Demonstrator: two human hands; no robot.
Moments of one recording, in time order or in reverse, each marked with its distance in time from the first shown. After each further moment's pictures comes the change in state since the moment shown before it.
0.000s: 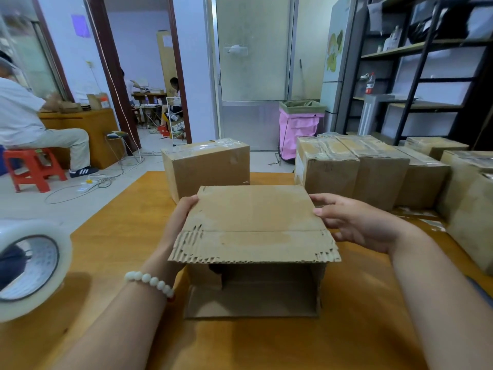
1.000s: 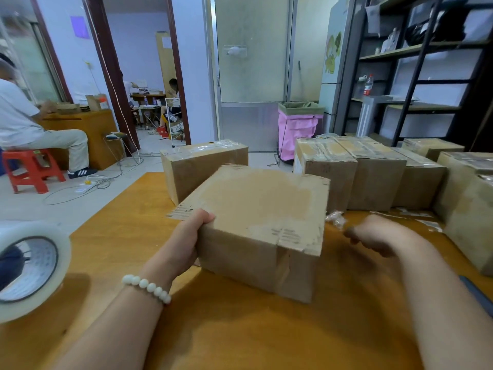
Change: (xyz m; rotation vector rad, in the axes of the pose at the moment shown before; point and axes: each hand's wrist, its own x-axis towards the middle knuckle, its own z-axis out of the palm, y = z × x) left_hand -0.023 -0.008 0.013 0.121 -0.148 -0.003; right_hand 0.003 0.016 -0.025 -0.649 0.373 0.511
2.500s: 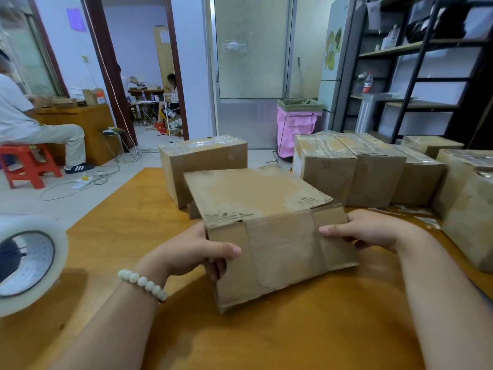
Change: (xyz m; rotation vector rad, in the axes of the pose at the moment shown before) left_hand -0.015 0.010 -0.007 0.363 -0.561 0.005; right_hand -0.004 0.004 0.000 0.167 -0.222 -0.337
